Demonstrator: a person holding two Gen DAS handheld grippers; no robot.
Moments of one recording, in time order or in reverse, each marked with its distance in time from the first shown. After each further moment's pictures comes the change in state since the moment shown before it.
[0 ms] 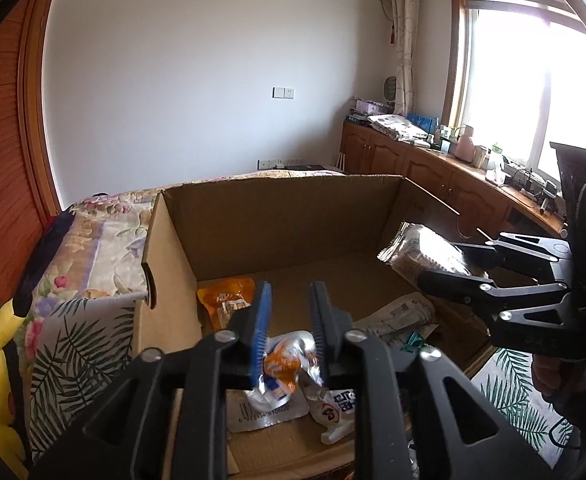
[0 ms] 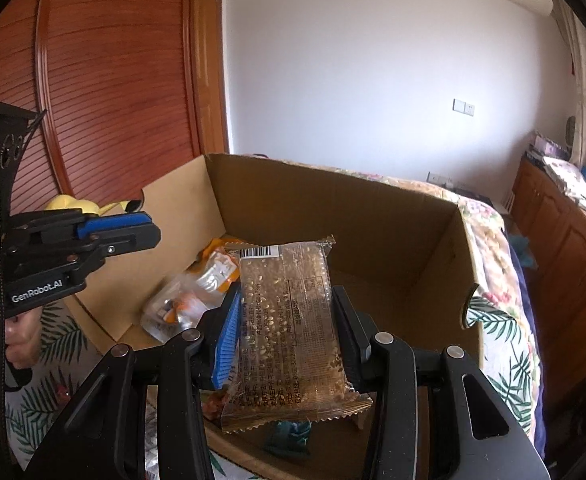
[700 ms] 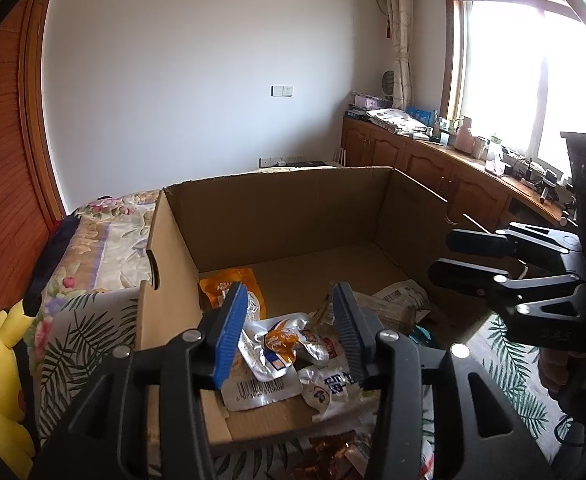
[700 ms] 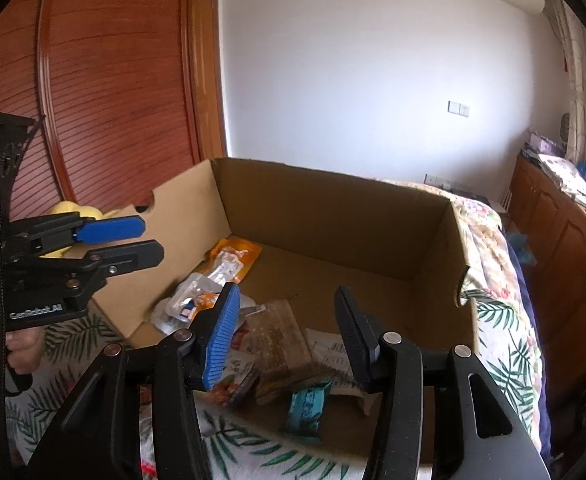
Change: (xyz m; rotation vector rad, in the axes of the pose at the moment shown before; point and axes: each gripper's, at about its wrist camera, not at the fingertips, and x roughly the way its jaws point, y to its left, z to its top) left arm -0.021 -0.012 -0.006 0.034 0.009 0.016; right arm -0.024 0.005 -0.007 0.023 -0.036 0.000
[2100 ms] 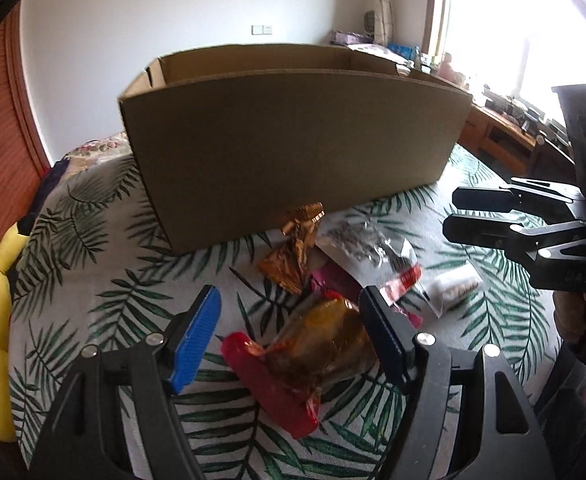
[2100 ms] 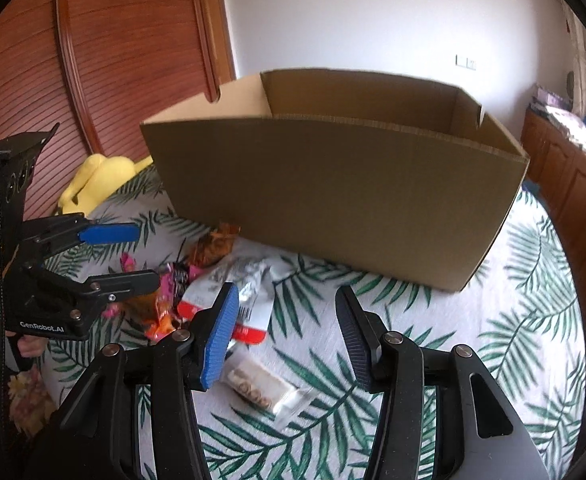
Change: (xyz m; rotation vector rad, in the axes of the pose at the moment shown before) left arm -0.043 -0.025 -0.128 0.039 0.224 -0.057; right arm -0.035 0.053 -0.102 0.058 0.145 0.063
